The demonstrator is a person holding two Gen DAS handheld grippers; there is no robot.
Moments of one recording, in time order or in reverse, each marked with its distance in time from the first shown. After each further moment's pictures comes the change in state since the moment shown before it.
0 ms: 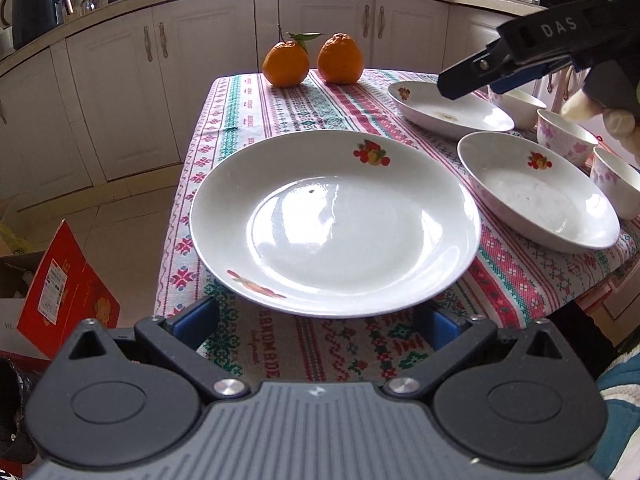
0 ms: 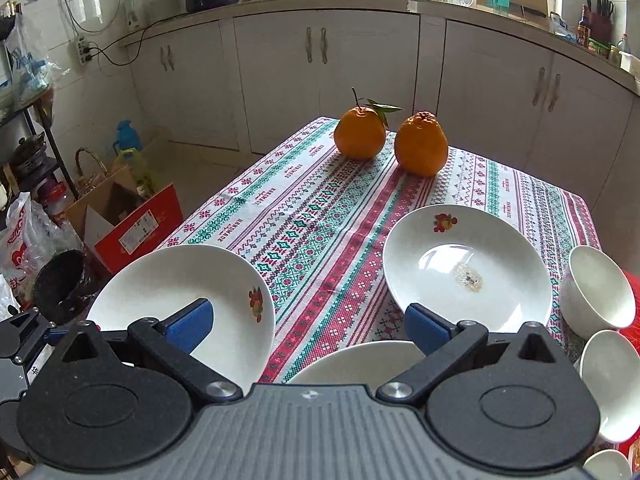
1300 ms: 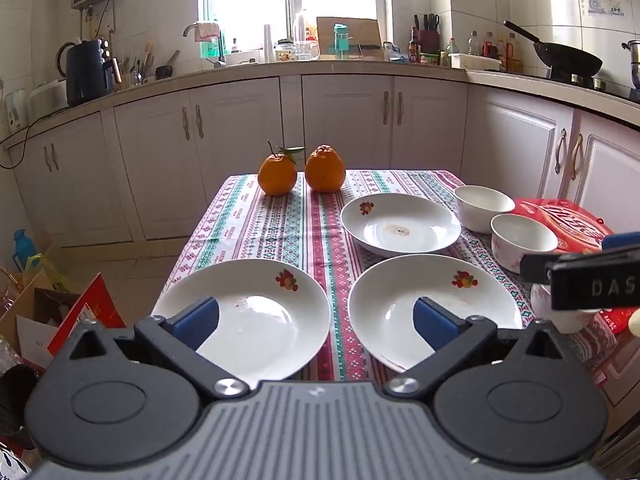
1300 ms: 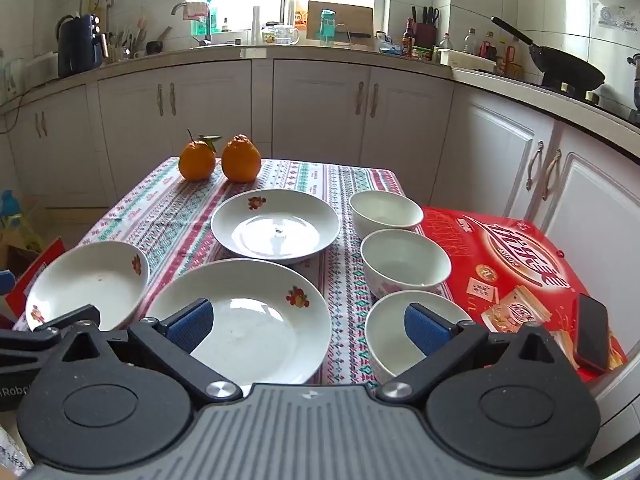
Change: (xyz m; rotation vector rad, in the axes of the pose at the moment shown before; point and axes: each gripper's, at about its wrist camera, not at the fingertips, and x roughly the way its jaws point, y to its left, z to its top) left arm -0.076 -0.124 0.051 -0.080 -0.249 0.166; right arm -0.151 -0.023 -0.108 0.229 -0.173 -0.395
